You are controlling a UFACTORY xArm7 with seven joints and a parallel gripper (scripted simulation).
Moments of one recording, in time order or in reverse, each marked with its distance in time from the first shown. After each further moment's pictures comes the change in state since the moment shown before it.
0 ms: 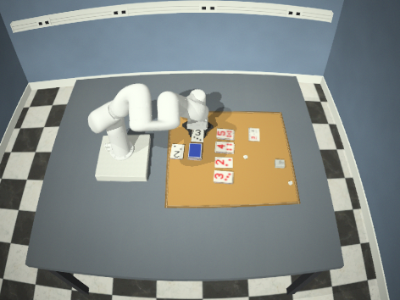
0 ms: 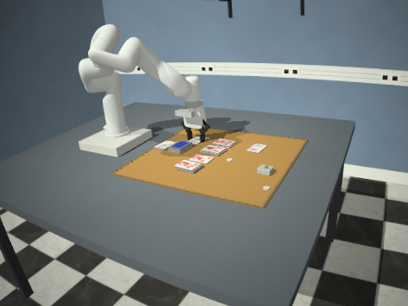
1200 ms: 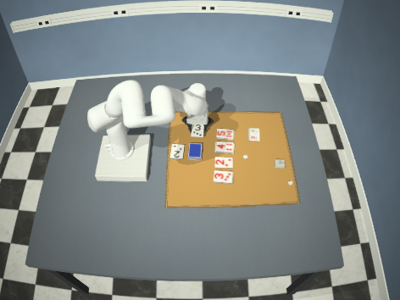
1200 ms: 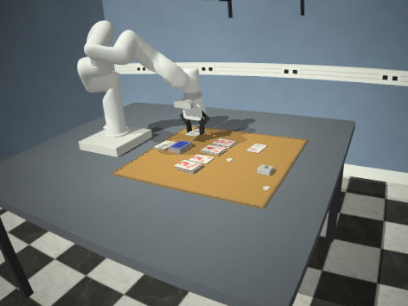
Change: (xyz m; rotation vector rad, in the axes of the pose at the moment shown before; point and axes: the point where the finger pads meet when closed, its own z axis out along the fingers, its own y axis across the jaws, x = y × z) arm 0.000 0.000 -0.039 0.000 0.000 0.000
